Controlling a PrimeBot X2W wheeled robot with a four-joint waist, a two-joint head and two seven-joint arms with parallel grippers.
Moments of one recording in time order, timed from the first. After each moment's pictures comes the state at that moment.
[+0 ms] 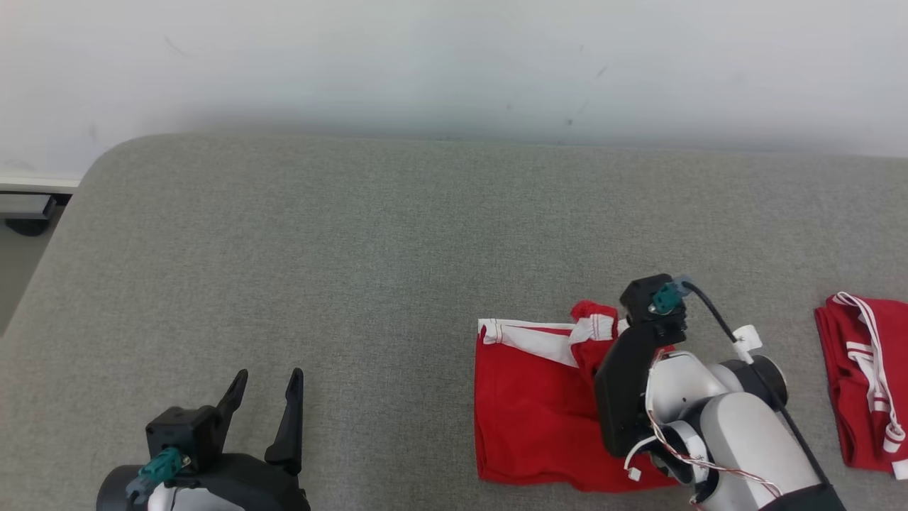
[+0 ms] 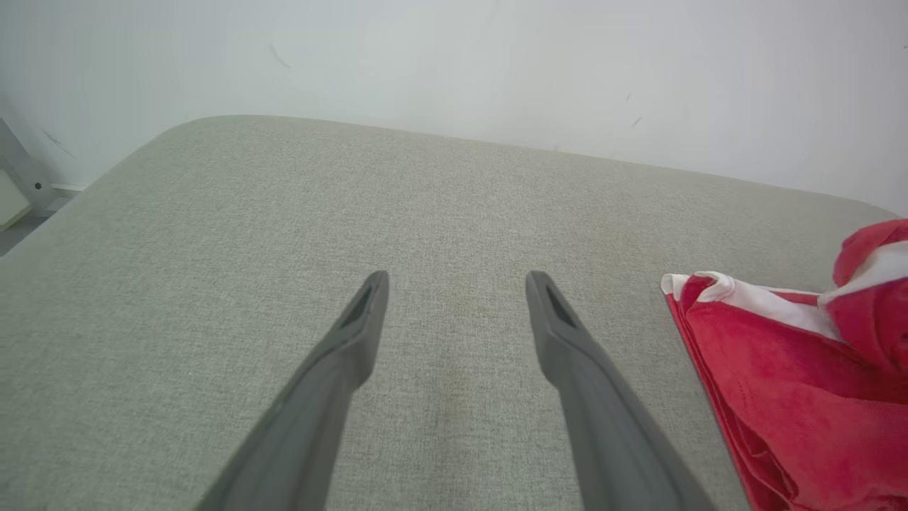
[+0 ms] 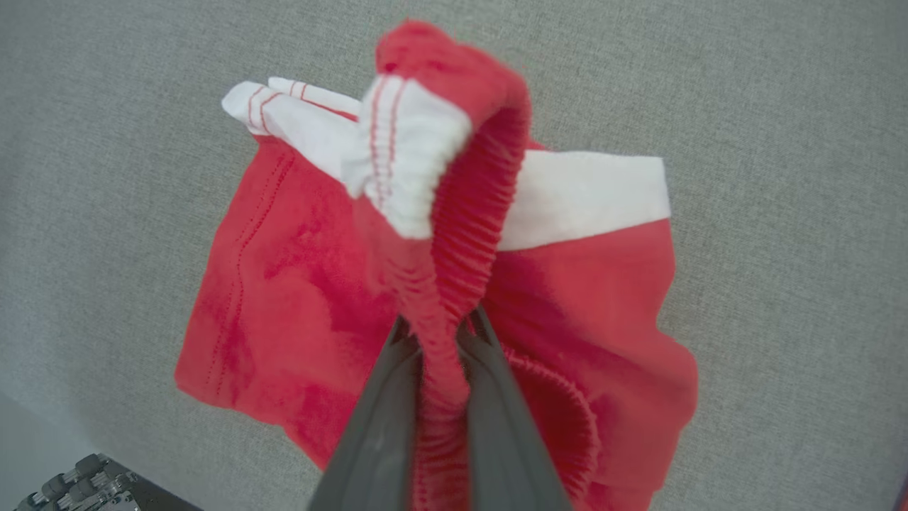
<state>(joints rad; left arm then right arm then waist) -0.09 0.15 -0.28 0.12 -0.26 0.09 0.02 -0.31 -0.06 0.22 0.12 0.24 -0.06 0.93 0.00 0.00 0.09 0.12</state>
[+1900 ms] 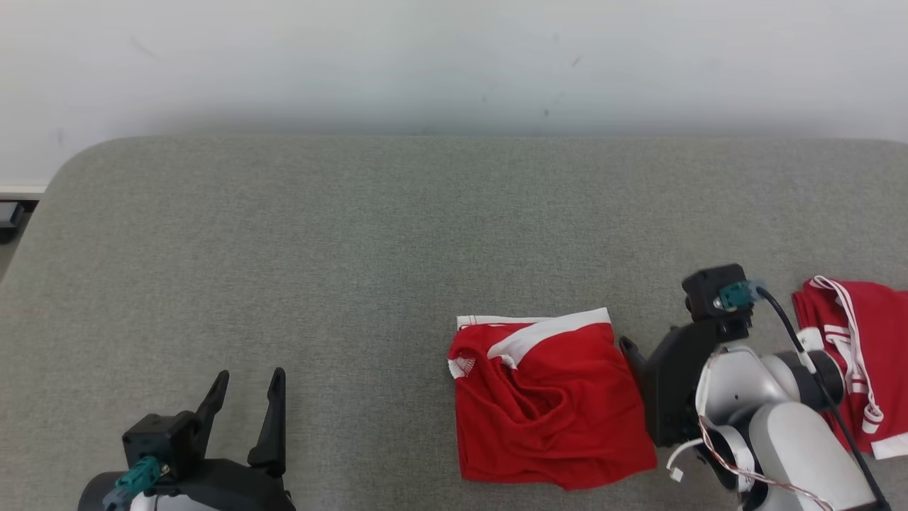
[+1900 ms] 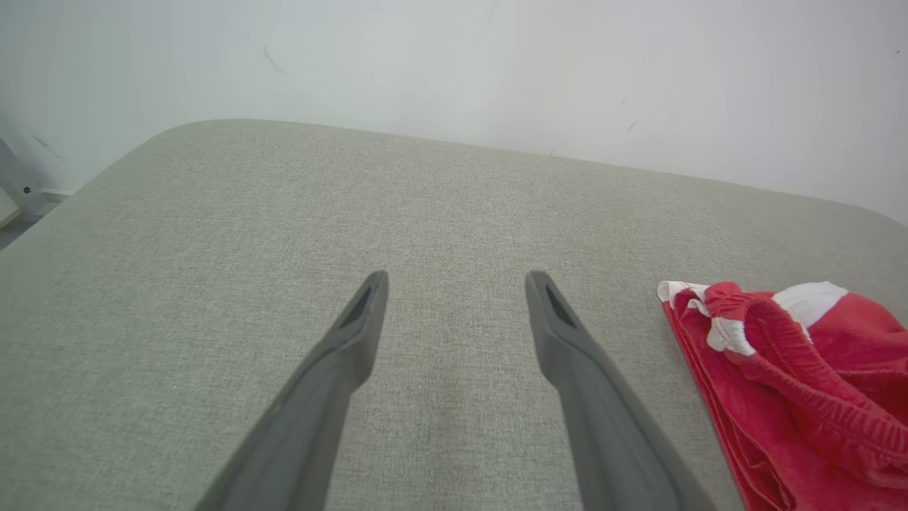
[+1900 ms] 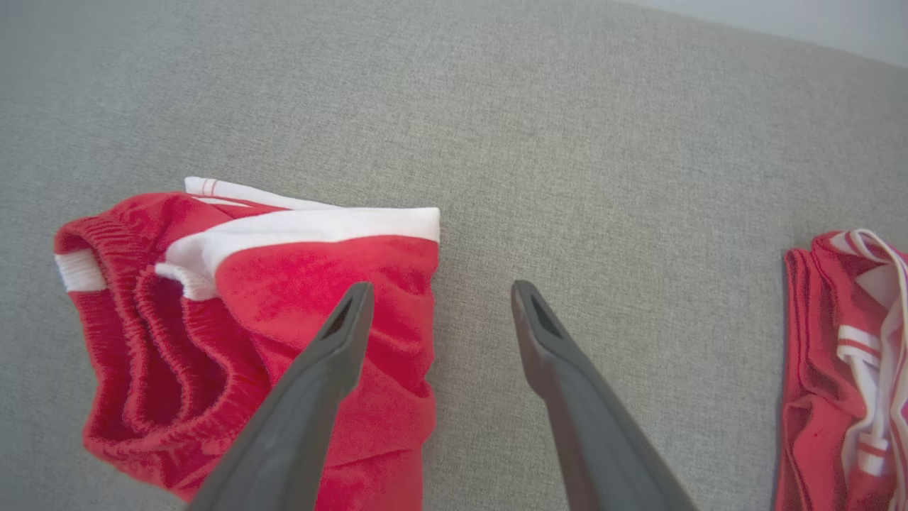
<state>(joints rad) -0.06 0.16 -0.25 0.09 -0.27 0.09 0.01 -0.27 -0.16 0.21 0.02 0.26 -0.12 0.75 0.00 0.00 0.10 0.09</state>
